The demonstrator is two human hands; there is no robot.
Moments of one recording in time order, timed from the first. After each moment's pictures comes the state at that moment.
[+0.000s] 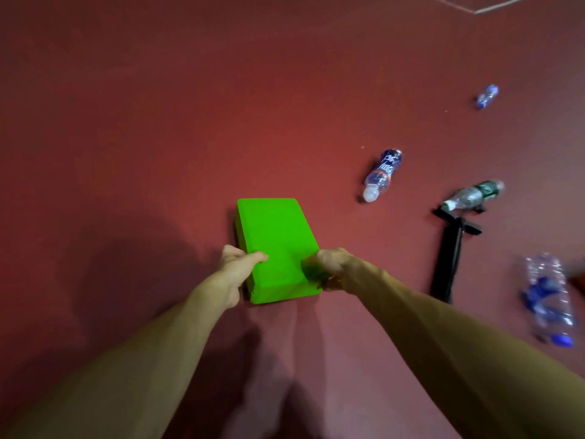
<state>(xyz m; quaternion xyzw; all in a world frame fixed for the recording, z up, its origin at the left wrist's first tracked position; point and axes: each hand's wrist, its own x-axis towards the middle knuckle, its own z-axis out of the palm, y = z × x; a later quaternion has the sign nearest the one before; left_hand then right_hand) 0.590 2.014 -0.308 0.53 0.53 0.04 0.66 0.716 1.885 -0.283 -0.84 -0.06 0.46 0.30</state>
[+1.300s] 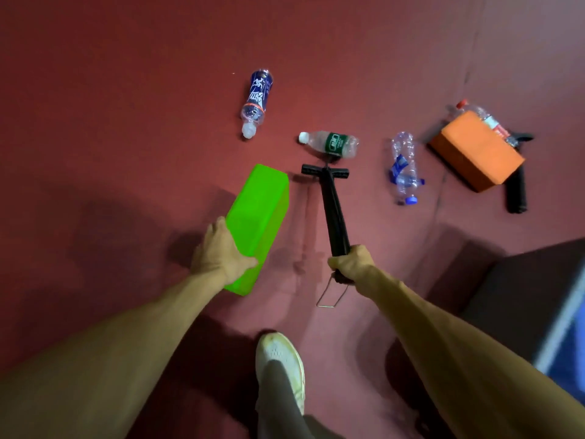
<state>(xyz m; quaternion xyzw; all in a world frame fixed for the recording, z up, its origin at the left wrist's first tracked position) 0.625 1.841 -0.157 0.89 0.31 -0.18 0.29 0.684 1.615 -0.214 -0.81 0.26 0.35 0.40</state>
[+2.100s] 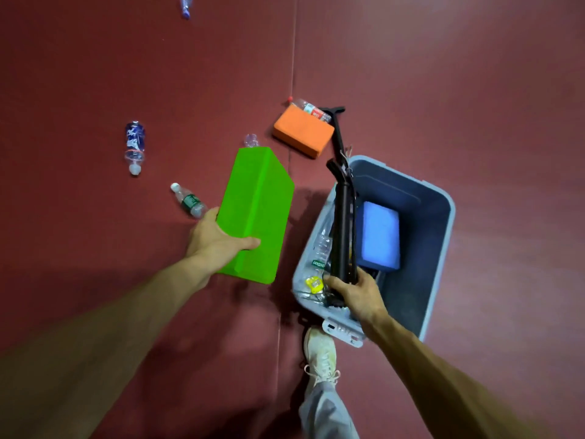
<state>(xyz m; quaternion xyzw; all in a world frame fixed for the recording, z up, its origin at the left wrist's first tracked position) 0.560 1.530 0.120 0.86 0.20 -0.19 0.42 0.463 1.291 0.069 -0.70 0.35 0.19 0.59</state>
